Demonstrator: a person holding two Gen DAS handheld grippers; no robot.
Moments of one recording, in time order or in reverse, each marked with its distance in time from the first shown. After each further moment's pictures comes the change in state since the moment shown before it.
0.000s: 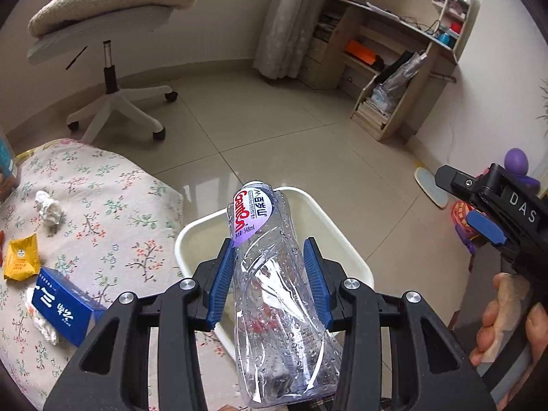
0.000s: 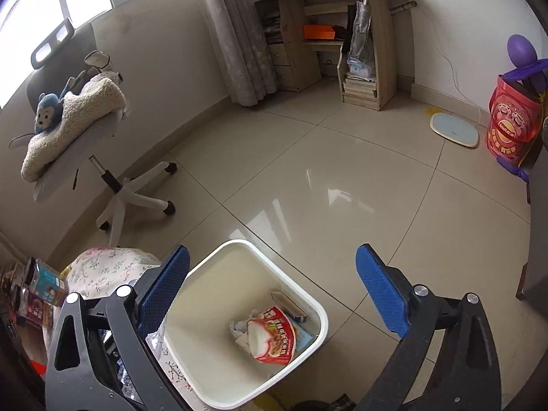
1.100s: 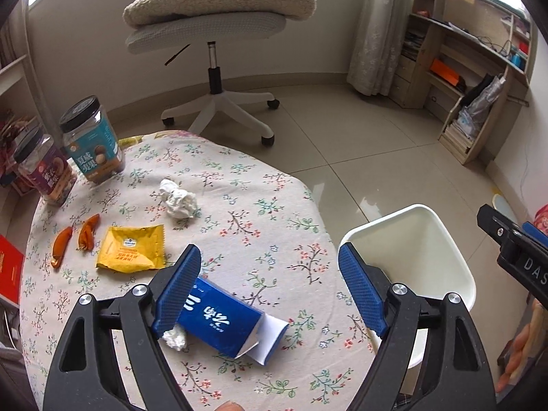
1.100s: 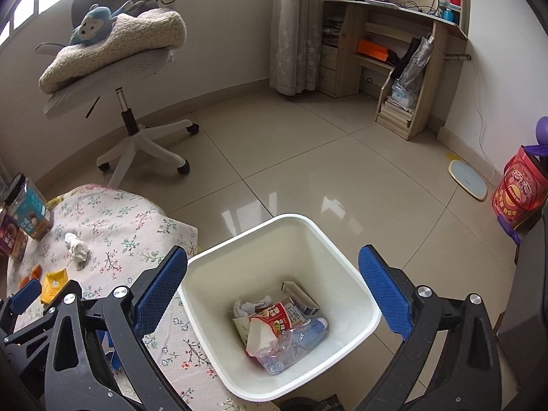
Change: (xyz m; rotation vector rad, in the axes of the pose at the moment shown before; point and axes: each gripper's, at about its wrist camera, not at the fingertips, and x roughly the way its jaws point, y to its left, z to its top) left arm -0.052 0.135 -0.017 -0.129 -0.054 0.367; right arm 0.010 0.139 -0.055 -0.341 0.027 -0.033
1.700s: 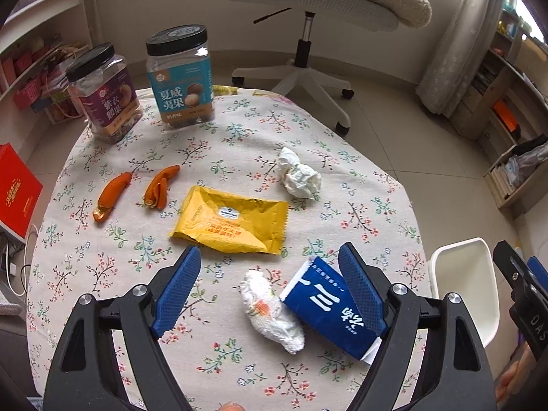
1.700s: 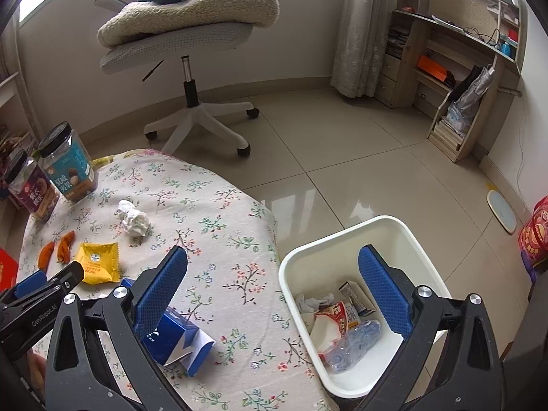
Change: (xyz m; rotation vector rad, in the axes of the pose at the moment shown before) left arm 0.016 0.138 -0.010 -0.255 0.101 0.100; right arm 0.003 0.128 -0.015 -0.168 0.032 0.121
